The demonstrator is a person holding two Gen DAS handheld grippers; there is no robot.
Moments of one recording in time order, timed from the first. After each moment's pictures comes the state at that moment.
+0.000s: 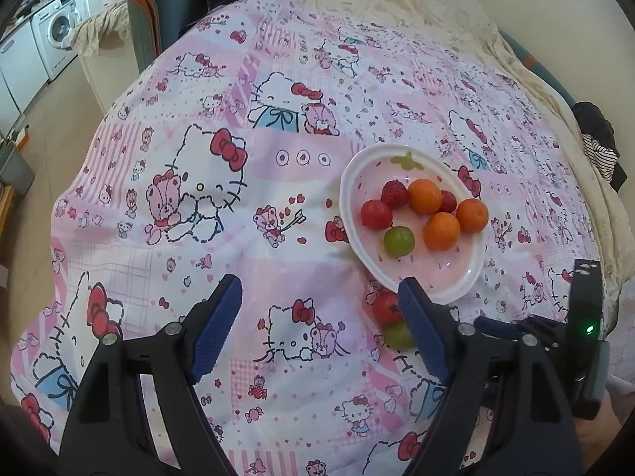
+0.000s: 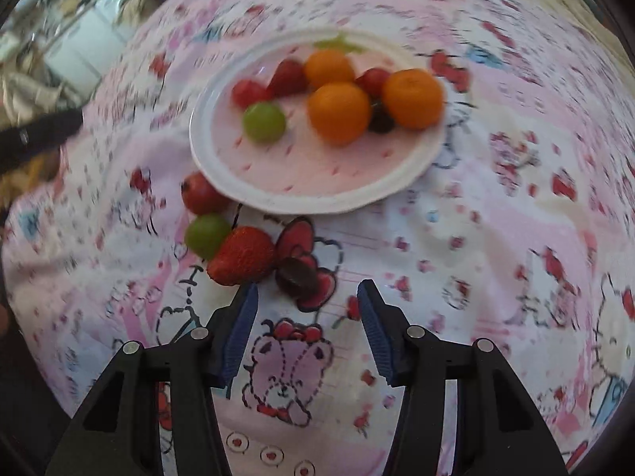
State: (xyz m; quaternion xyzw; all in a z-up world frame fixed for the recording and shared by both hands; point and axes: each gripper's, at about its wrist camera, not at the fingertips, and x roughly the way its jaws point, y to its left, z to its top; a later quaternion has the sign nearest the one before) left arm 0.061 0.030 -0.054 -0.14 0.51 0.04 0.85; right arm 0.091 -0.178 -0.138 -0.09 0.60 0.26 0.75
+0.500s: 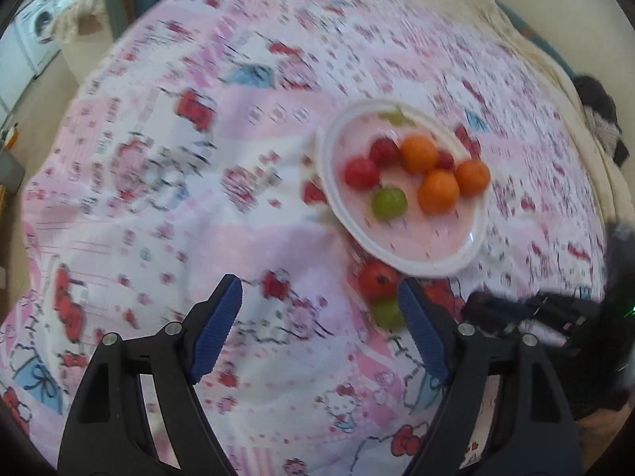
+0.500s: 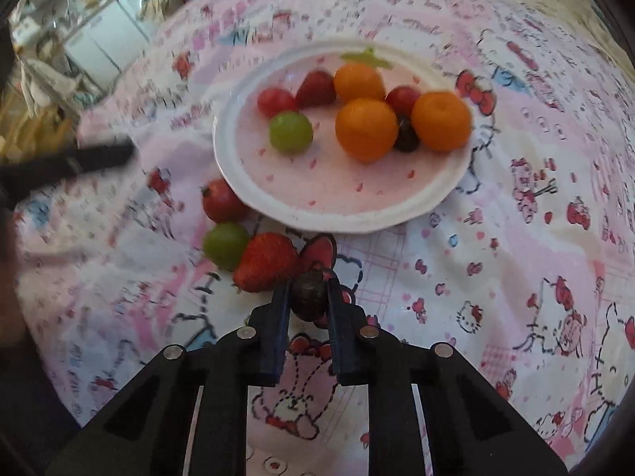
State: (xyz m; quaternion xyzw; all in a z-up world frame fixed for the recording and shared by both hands) left arm 0.067 0.000 -0.085 -0.12 0.56 0.01 0.82; right arm 0.092 -0.179 -0.126 -0.08 0.57 0.29 0.76
